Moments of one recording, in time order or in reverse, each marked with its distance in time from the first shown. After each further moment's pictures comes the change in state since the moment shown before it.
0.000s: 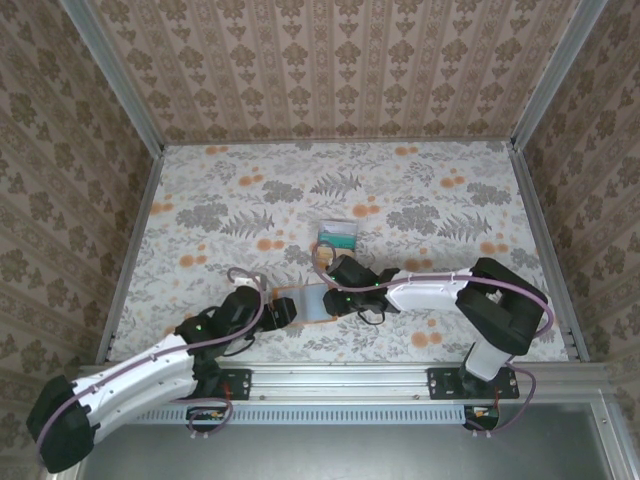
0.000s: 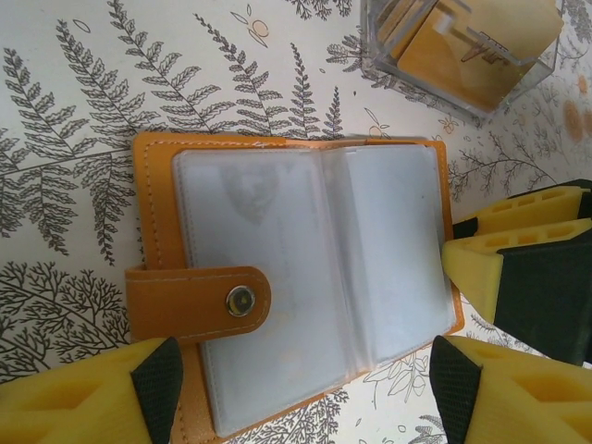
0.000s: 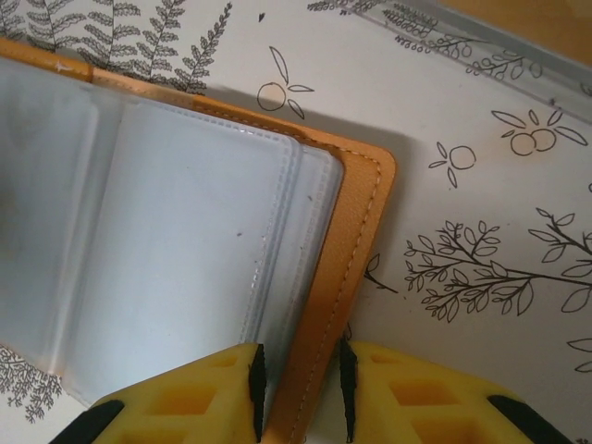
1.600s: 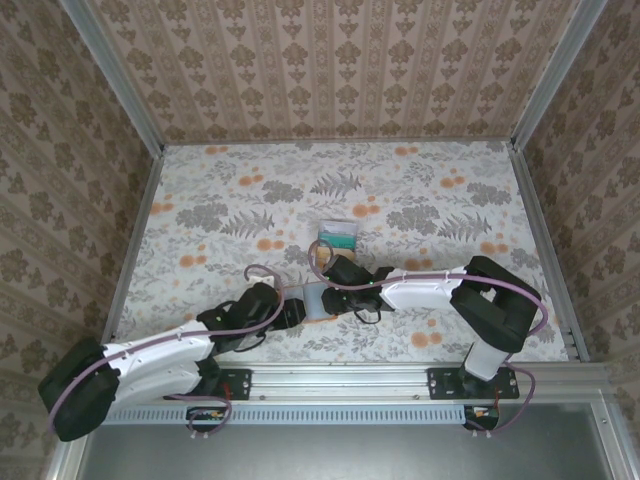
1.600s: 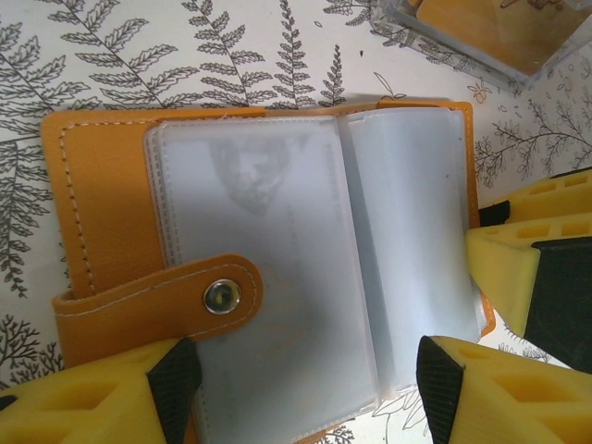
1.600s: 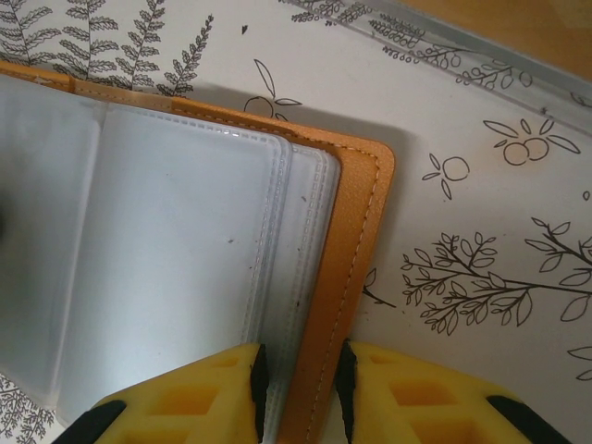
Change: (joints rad) left arm -0.035 0.275 0.015 0.196 0.010 0.000; right arm 0.018 0.036 0.048 -0.043 0.035 0.034
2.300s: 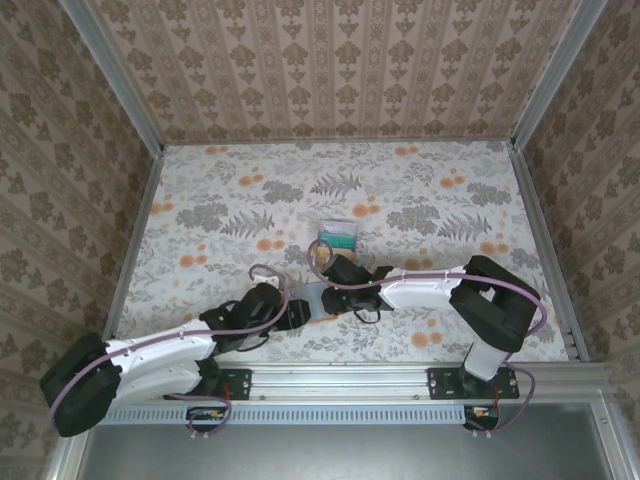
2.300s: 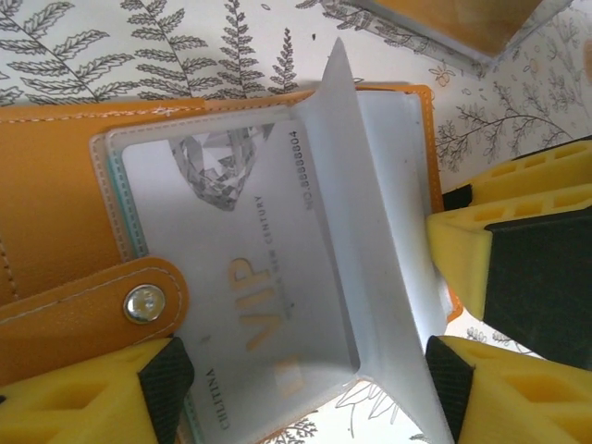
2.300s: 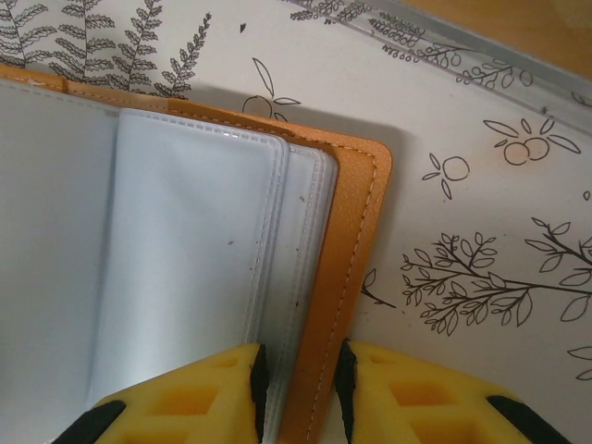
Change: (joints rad) left arm -0.029 0.018 0.014 0.027 0.022 0.006; right arm 0.000 0.005 0.009 -0.014 0.000 0.000
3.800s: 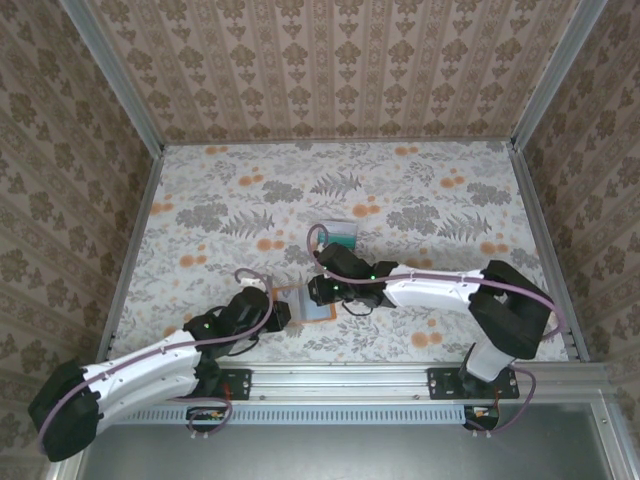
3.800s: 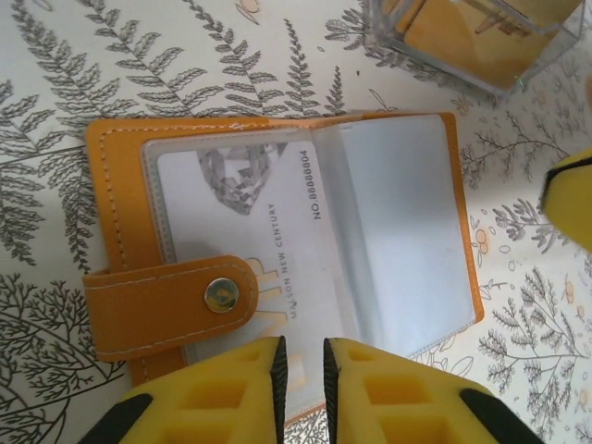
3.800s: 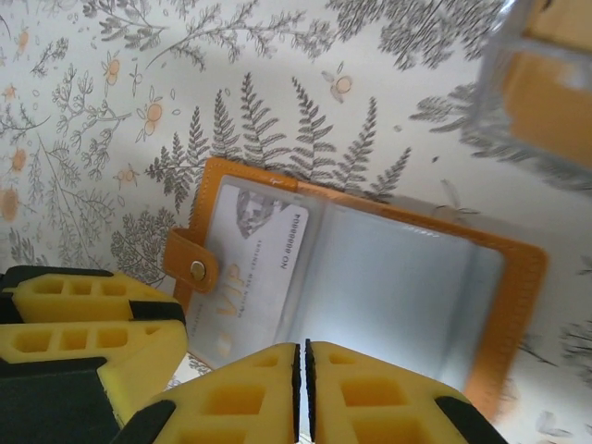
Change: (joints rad) left arm 0.047 -0.201 -0.047 -0.139 -0.043 0.016; right arm 0.010 -0.061 0.064 0.085 -0.096 0.080
